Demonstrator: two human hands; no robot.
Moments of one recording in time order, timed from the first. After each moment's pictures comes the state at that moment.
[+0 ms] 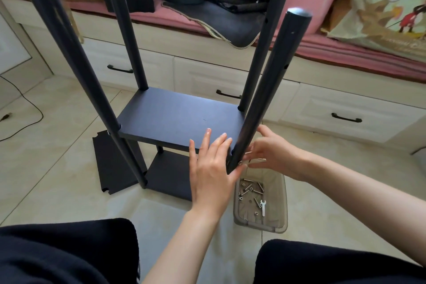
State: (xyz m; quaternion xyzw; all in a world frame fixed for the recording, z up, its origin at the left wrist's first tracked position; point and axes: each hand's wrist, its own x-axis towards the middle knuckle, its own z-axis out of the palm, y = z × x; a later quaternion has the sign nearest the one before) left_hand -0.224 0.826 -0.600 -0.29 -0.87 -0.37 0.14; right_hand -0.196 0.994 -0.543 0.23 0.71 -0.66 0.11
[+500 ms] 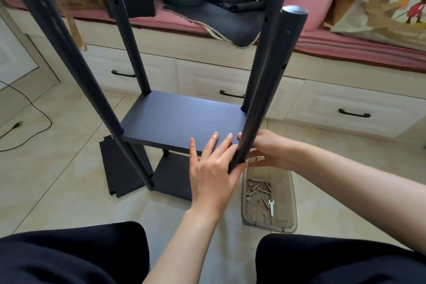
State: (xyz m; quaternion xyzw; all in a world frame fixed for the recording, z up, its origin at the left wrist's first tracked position) left_hand -0.238 0.818 -0.602 -0.34 -0.87 -0.32 0.15; right_hand -0.225 0.984 -0.552 0.30 0.74 -0.59 0.15
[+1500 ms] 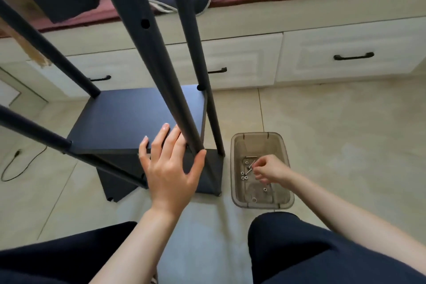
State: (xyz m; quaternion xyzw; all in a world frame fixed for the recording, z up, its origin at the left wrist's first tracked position) left_hand -0.246 0.822 -0.636 -0.36 -0.85 -0.23 0.29; right_hand -0.149 1.054 -0.742 0.39 0.72 -0.55 0.14
